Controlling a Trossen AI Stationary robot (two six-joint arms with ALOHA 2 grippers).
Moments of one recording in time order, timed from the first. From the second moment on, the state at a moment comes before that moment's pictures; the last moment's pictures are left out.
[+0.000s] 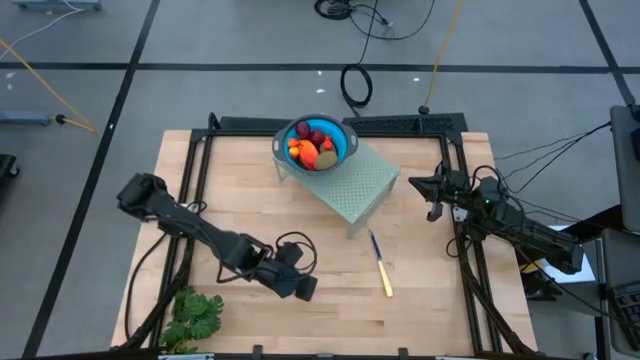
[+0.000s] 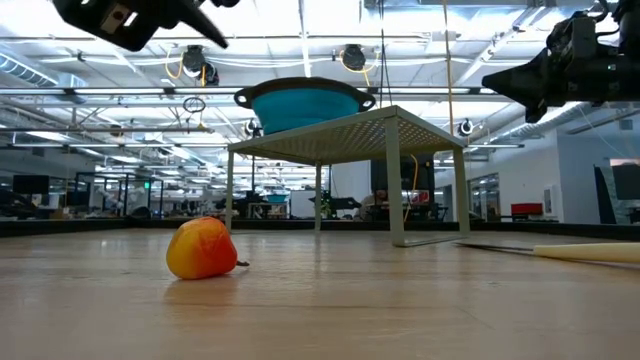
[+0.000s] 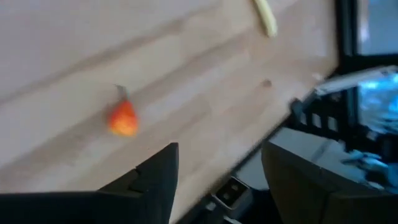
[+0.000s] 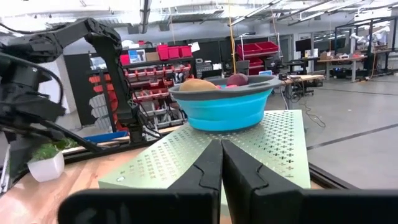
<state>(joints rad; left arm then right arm) -0.49 1.70 1.32 -0.52 -0.12 -1.59 -0.44 0.02 0.07 0.11 -0.16 0.16</state>
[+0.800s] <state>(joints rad) -0.49 1.82 1.32 -0.58 -0.03 -1.58 -0.44 0.02 0.07 0.13 -0.19 0.15</state>
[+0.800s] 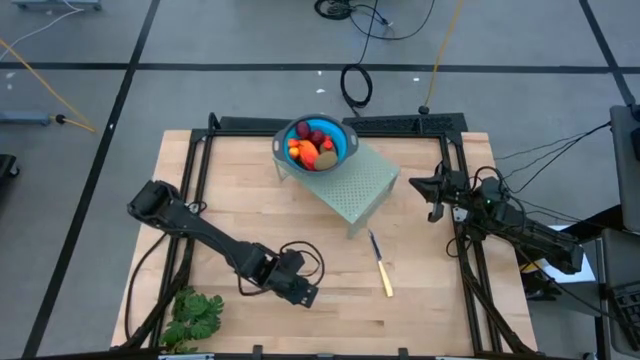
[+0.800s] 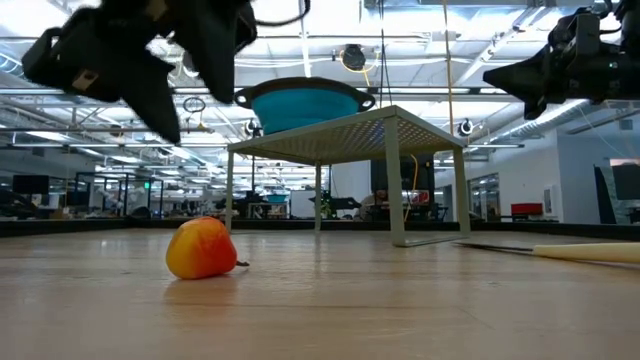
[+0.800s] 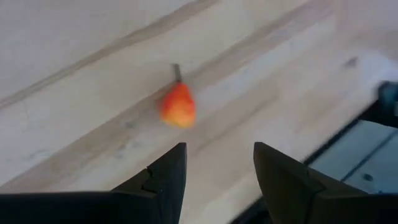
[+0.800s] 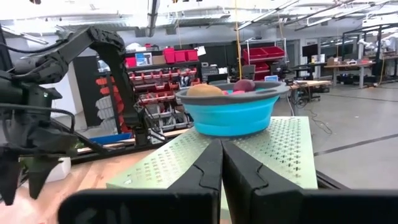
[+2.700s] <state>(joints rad) -0.45 2.01 1.32 -0.58 0.03 -1.51 -0.44 0.02 0.07 0.13 -0.19 0.14</state>
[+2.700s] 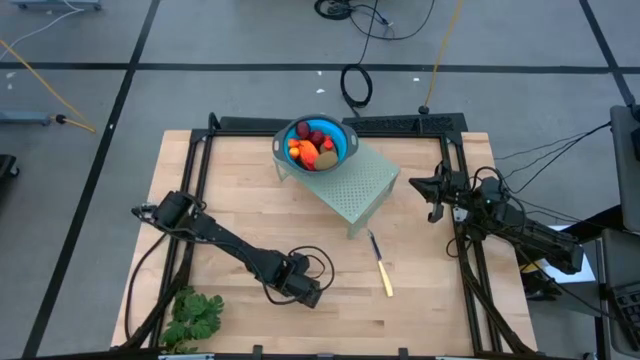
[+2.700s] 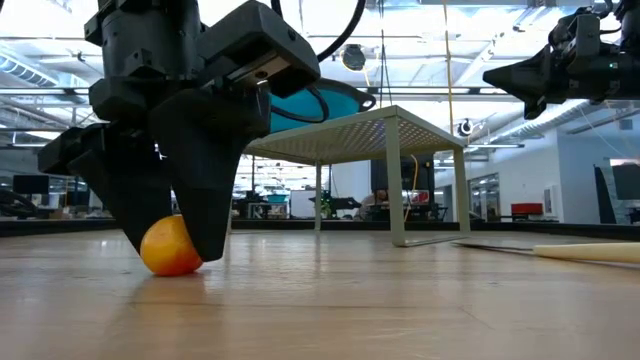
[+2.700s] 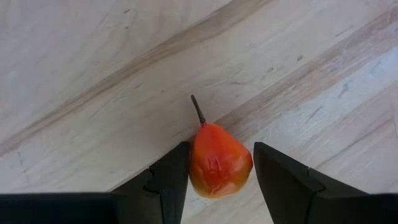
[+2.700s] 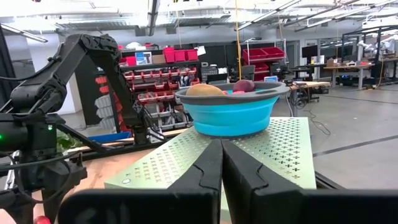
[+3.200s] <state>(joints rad) -0.45 2.01 1.32 -0.61 0.06 -1.51 -0.44 0.02 0.07 0.13 -0.19 0.14</state>
